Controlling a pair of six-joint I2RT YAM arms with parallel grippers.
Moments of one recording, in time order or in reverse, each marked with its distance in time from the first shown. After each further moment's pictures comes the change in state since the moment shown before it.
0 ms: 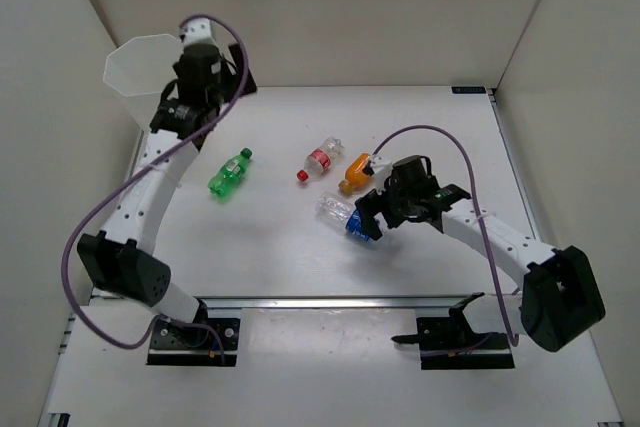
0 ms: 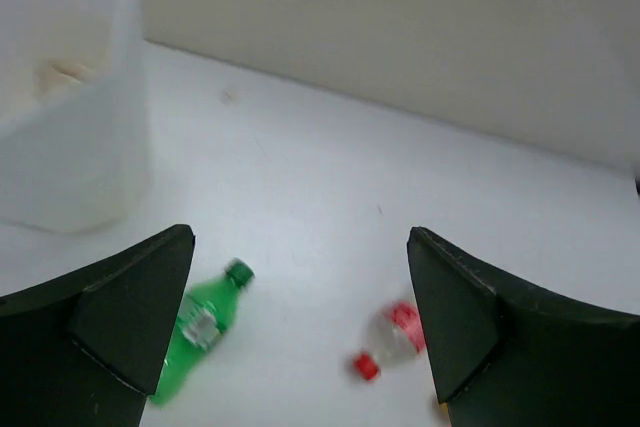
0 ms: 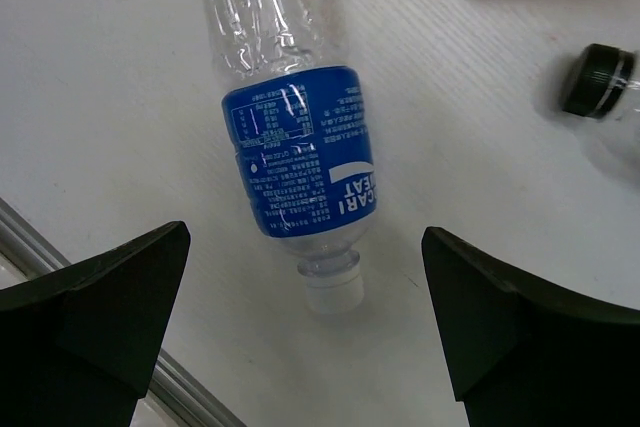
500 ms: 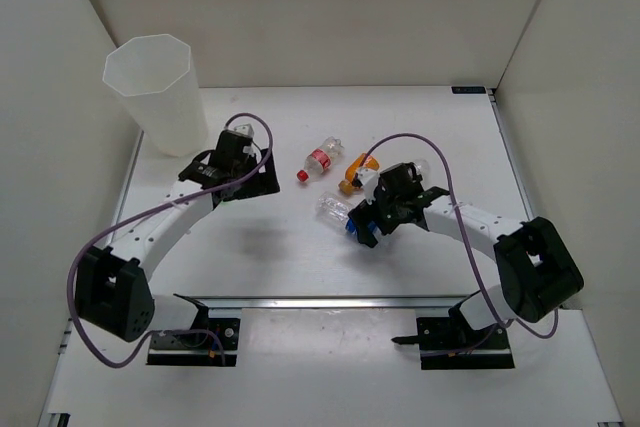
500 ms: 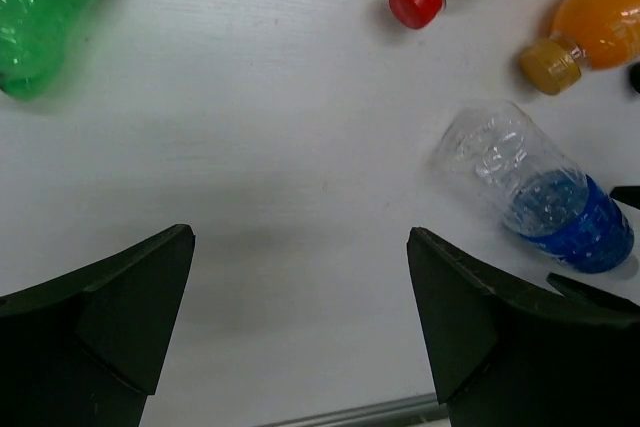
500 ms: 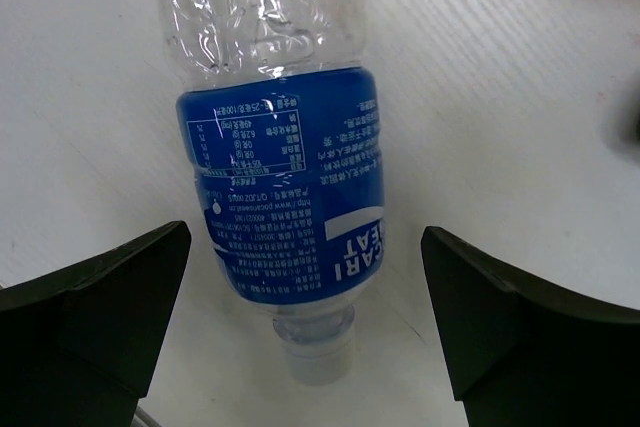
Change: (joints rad) left arm -0.186 -0.219 -0.694 -0.092 0.261 -0.119; right arm 0.036 0.181 -0.037 0.101 0.000 -0.088
